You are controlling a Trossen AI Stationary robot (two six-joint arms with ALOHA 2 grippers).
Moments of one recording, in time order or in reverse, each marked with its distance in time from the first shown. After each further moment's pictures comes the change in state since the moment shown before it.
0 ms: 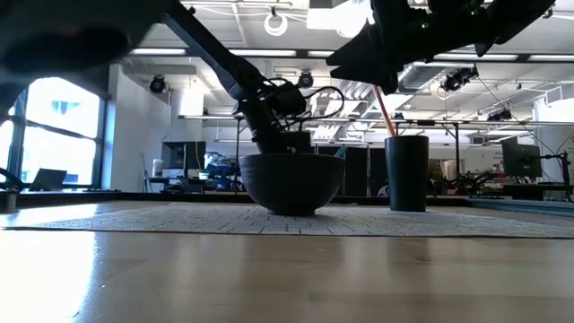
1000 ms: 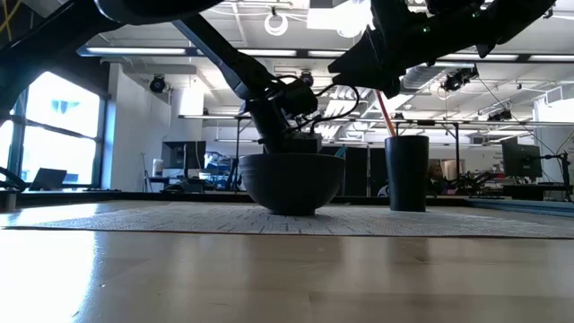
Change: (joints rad) left arm -0.074 0.023 -0.002 0.032 -0.109 0.244; right arm 0.000 0.000 0.000 -0.048 0.001 0.000
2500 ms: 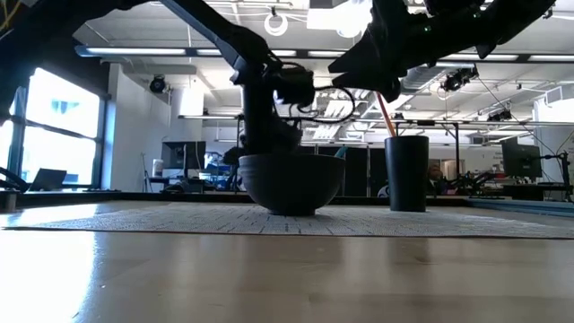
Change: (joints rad) left arm -0.072 -0.089 -0.001 -0.373 -0.407 -0.137; right arm 0.000 0.000 0.000 -0.015 -0.041 0.057
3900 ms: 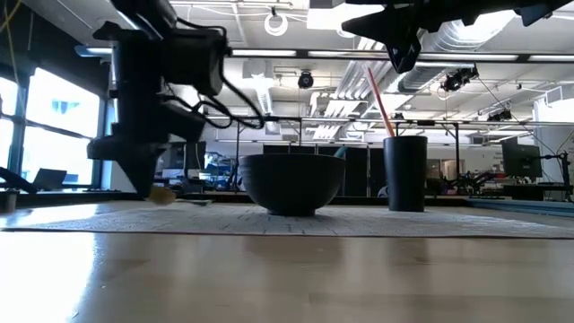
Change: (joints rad) left arm -0.432 -0.457 -0.683 -0.086 0.138 -1.002; right arm 0.359 0.000 0.000 0.100 0.146 0.094
